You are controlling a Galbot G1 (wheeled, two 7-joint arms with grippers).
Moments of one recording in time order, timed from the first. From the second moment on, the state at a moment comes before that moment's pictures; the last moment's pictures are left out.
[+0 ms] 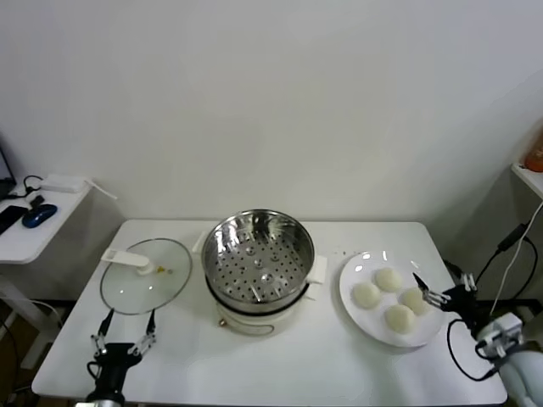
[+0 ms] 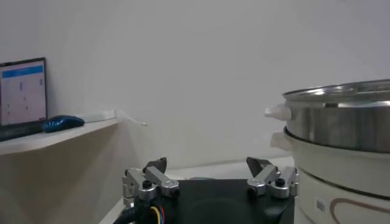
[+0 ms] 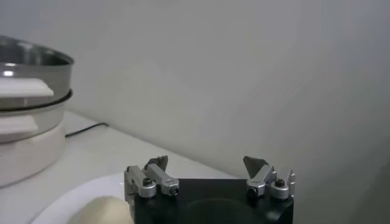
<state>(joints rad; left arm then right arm) 1.69 -1.43 -0.75 -1.90 -0.11 -0.25 0.05 -1.26 0.74 0.61 1.61 0.33 -0.03 -0.44</state>
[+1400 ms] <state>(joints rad) 1.64 -1.38 -0.76 -1.89 -0.15 -0.21 0.04 0.15 0.80 -0.91 0.89 -0.01 0.03 -1.23</state>
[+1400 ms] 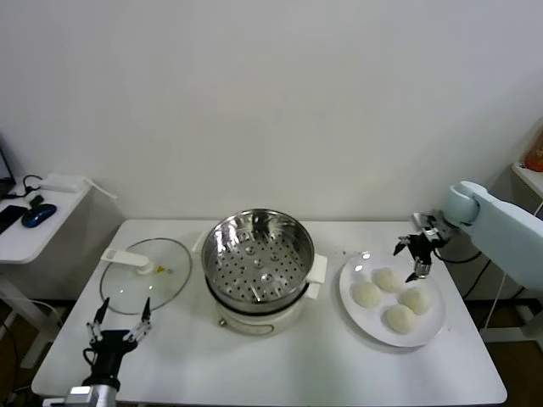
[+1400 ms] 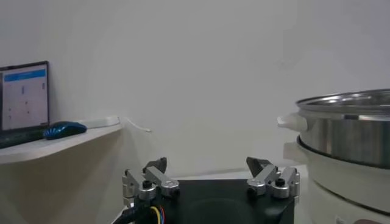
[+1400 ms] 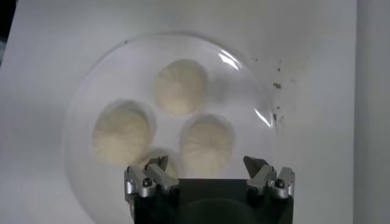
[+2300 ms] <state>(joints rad) 1.65 -1.38 -0.78 -1.89 -0.17 -0.20 0.03 0.04 0.90 -0.81 0.78 -0.13 0.05 -1.18</state>
